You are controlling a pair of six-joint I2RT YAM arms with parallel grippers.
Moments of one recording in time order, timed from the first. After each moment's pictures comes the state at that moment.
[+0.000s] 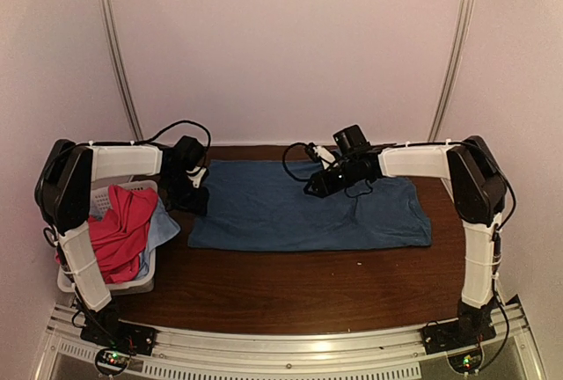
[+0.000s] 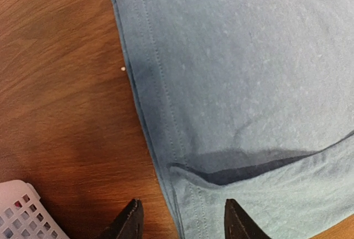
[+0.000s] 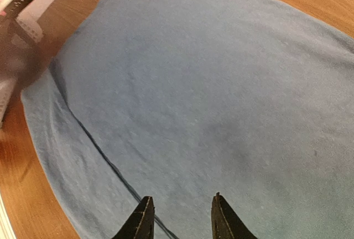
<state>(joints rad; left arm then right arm) -0.41 1.86 1.28 -0.69 -0.06 -0.18 0.53 2.06 1.50 -0.24 -0.41 0.07</state>
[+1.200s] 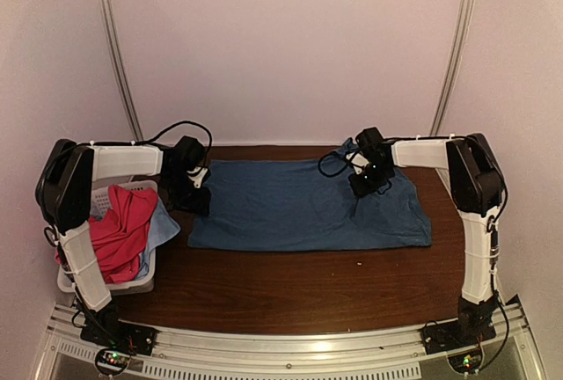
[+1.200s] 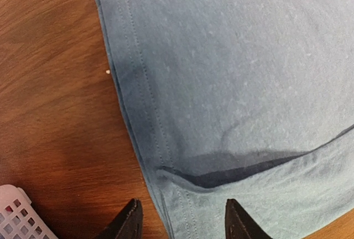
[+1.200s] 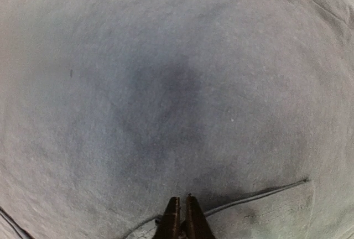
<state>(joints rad) -0.41 1.86 1.28 -0.68 -0.02 -0.18 0.36 2.15 1.59 -0.54 -0.01 -0.05</state>
